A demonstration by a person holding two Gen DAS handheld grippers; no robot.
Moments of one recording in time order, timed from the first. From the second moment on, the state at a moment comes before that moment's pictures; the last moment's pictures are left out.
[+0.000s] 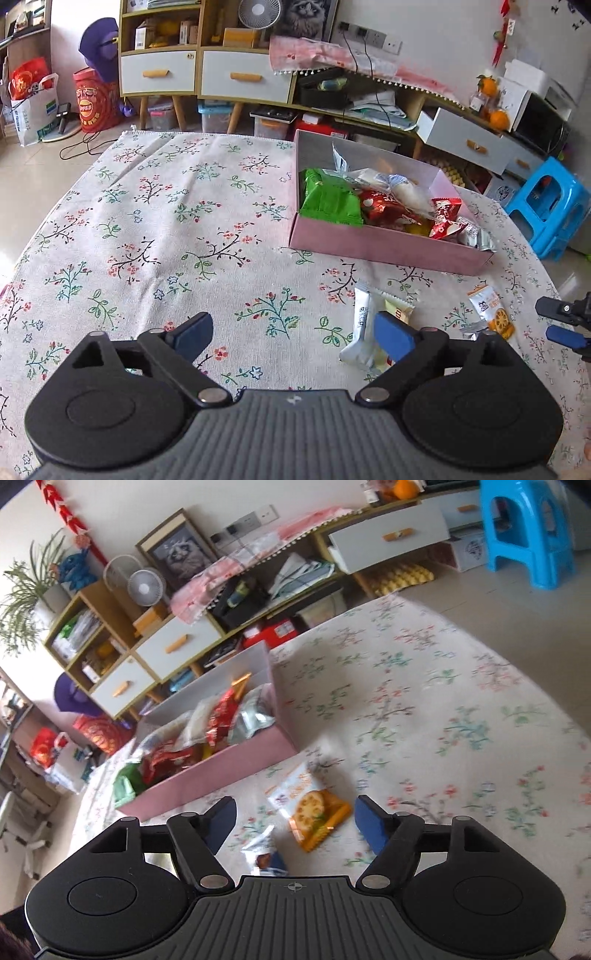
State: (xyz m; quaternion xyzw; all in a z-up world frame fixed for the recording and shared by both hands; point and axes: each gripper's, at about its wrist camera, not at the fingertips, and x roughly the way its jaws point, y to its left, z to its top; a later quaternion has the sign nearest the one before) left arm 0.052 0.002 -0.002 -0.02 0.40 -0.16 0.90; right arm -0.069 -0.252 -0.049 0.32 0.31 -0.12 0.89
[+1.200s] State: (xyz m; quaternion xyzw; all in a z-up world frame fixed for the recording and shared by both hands) left arm 0.042 -0.069 -0.042 0.07 0.41 -0.21 0.89; right arm -0.066 -0.217 -0.078 0.13 0.36 -0.18 0.90
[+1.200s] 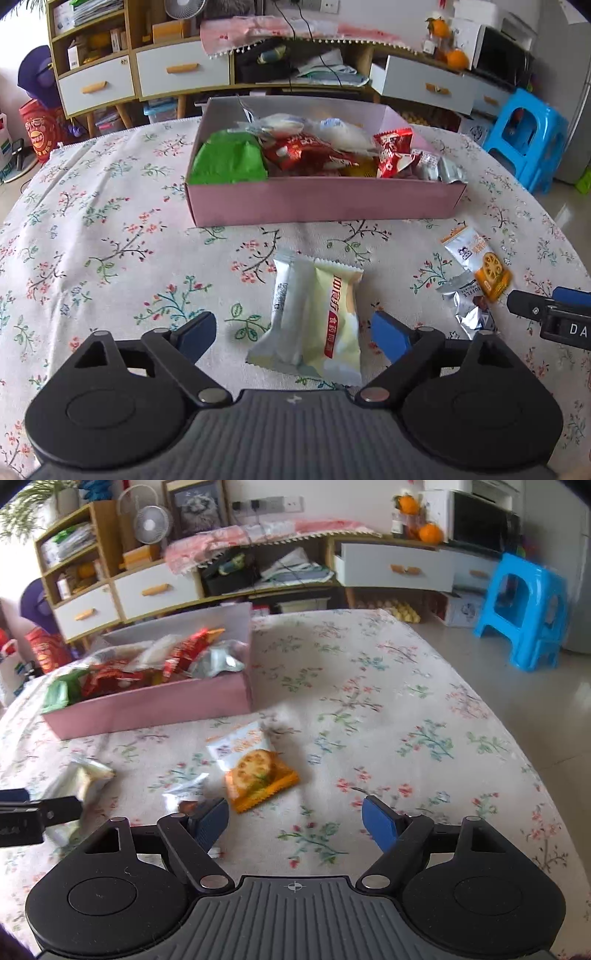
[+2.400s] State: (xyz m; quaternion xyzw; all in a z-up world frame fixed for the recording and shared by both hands) left arm 0.041 -0.048 -0.032 0.07 0.39 -0.21 0.90; right arm -0.019 -0.206 -0.080 0.11 0.35 -0.09 0.93
